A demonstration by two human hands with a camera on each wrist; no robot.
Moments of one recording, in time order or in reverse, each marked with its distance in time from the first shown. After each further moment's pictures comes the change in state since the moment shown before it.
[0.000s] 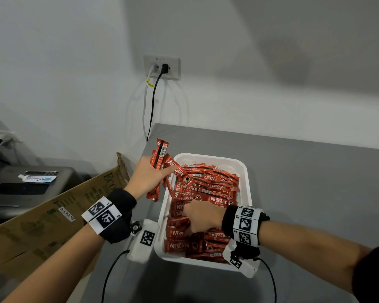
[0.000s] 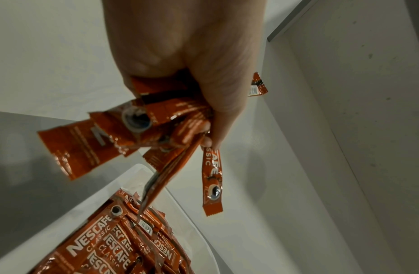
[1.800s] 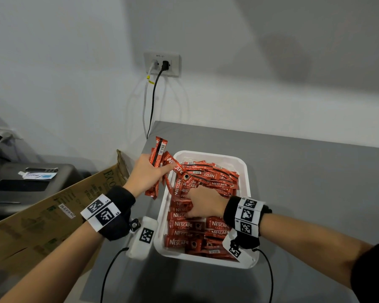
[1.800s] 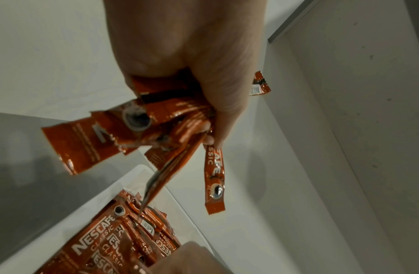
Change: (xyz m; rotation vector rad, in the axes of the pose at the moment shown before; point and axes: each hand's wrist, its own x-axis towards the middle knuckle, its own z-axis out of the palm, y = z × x) left_hand -0.001 -0.004 -0.002 -0.015 0.003 0.002; right_hand 0.002 0.012 -0.012 0.110 0.175 0.084
